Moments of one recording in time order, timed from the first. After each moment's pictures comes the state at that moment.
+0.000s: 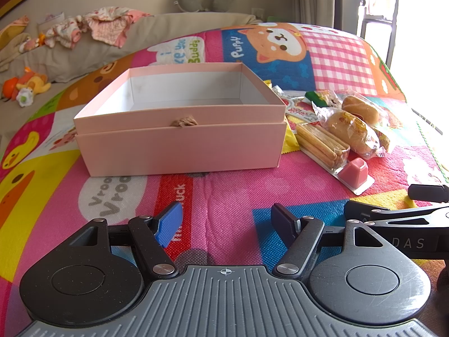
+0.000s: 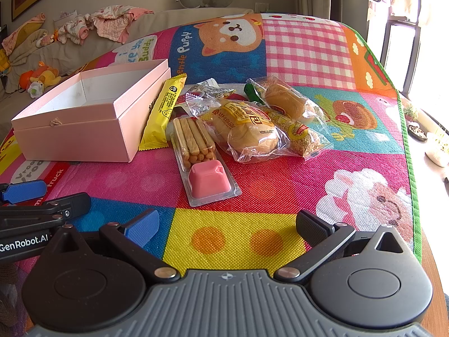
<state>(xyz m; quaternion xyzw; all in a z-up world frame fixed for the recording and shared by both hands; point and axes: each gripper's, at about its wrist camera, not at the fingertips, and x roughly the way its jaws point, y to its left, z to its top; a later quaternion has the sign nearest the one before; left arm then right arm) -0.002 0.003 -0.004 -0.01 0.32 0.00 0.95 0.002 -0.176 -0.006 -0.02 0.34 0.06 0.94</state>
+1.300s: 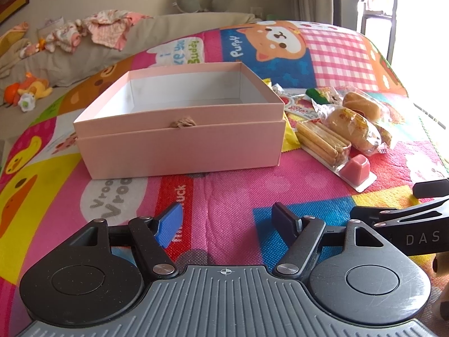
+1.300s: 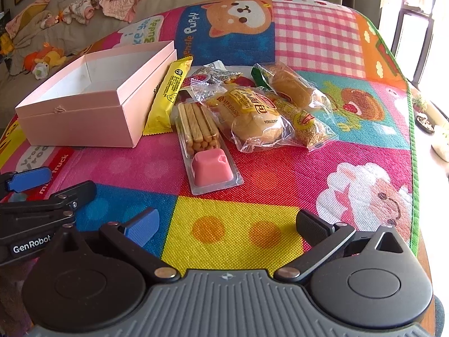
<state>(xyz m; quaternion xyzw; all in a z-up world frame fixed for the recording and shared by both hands) -0.004 0.003 -0.007 0.00 0.32 0.00 0.95 0.011 -0.178 0.001 -0.04 0.39 0.07 0.92</state>
